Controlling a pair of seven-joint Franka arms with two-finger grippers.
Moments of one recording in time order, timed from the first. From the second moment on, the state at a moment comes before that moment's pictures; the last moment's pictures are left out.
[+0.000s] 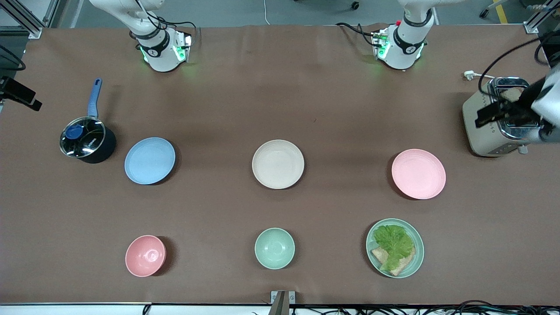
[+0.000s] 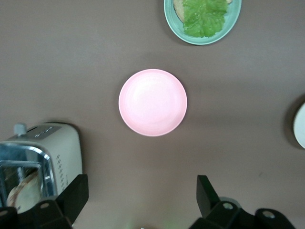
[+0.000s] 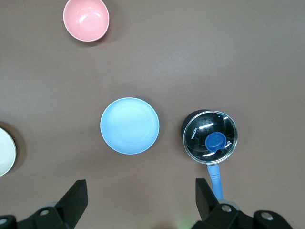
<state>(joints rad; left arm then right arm) 0.10 0.15 -0.14 -1.50 0.01 1.55 -0.06 -0.03 -0.02 -0.06 -1.47 -0.02 1.43 0.10</state>
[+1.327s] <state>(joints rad) 0.23 0.54 -0.14 -1.82 0.01 2.13 0.34 -0.21 0.41 -0.07 -1.96 0.25 2.18 -0.52</state>
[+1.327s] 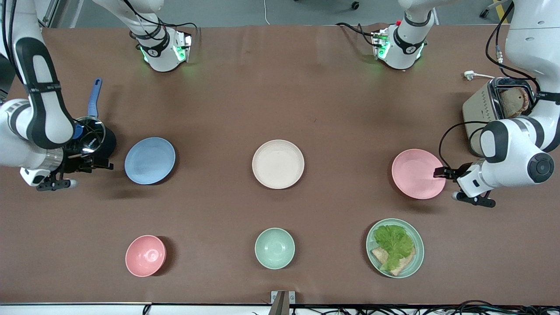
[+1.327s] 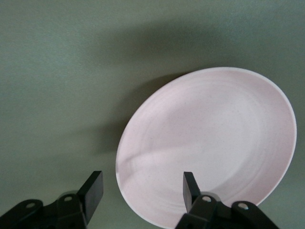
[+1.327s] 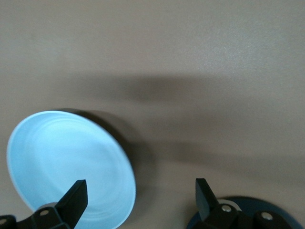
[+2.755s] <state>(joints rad) 0.27 0.52 -0.38 -1.75 -0.06 2.11 0.21 -0.21 0.50 -0.06 -2.03 0.49 2.19 -0.89</state>
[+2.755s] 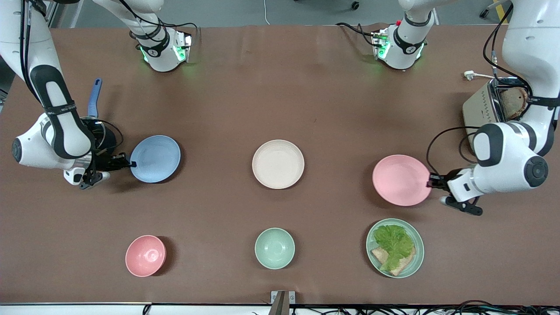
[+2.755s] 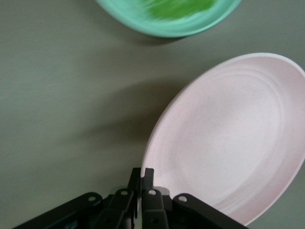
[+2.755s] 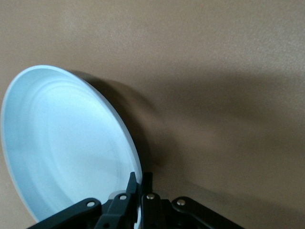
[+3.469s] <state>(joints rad) -0.11 0.55 -0.49 -1.74 -0.04 2.20 -0.54 -0.18 0.42 -0.06 -1.62 0.41 1.67 -0.32</state>
